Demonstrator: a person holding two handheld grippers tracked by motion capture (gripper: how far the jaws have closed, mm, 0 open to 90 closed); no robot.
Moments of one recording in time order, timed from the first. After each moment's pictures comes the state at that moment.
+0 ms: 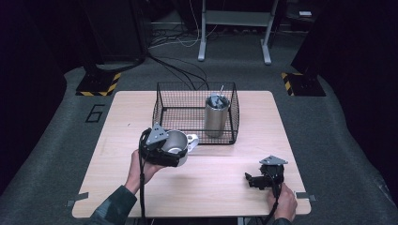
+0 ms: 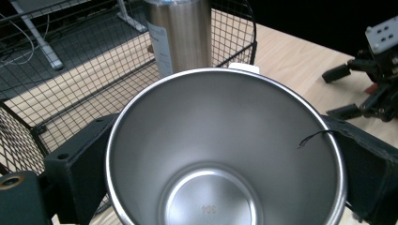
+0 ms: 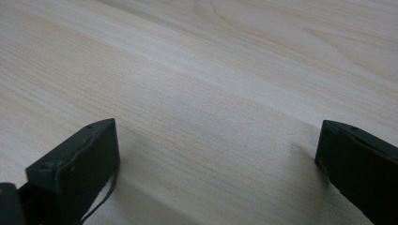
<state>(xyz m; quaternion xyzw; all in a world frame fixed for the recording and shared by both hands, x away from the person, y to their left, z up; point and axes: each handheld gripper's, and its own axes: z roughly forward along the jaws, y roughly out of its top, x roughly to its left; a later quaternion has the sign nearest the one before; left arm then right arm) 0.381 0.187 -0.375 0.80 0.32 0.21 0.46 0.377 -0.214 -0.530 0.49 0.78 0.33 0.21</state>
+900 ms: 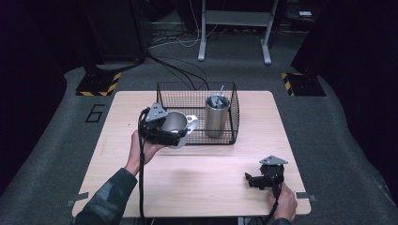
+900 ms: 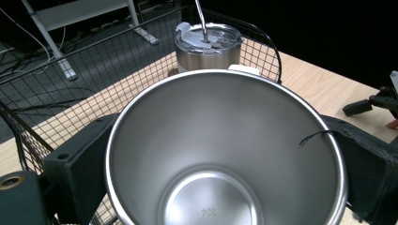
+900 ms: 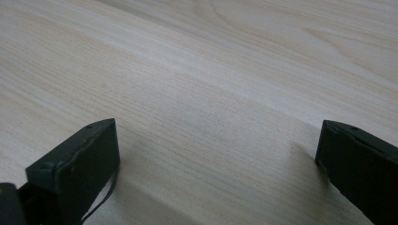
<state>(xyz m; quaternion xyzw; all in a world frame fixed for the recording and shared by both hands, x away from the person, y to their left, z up) 0.420 0.188 -0.338 0.80 0.32 0.22 0.46 0.377 -0.214 -0.531 0.49 0.78 0.33 0.21</state>
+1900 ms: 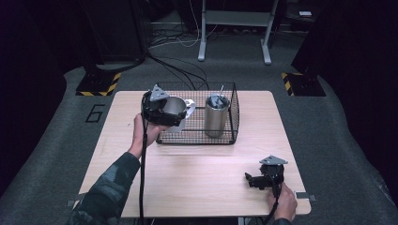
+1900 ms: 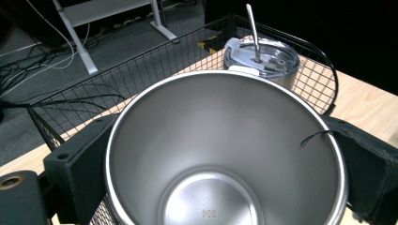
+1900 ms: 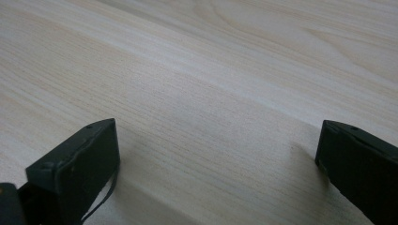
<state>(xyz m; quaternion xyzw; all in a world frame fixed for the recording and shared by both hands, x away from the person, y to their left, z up) 0.474 0.187 -0.330 0.78 0.36 0.25 0.45 0.377 -0.214 -0.531 0.49 0.78 0.33 0.21</state>
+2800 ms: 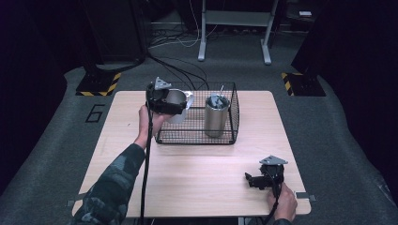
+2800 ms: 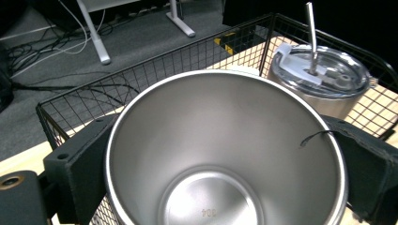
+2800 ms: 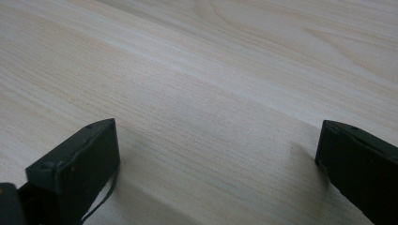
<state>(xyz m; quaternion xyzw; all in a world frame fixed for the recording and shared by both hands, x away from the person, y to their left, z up) 0.523 0.184 -0.344 0.77 0.40 0.25 0.44 0.377 -0.213 -0.531 0.49 0.78 0.33 0.21</state>
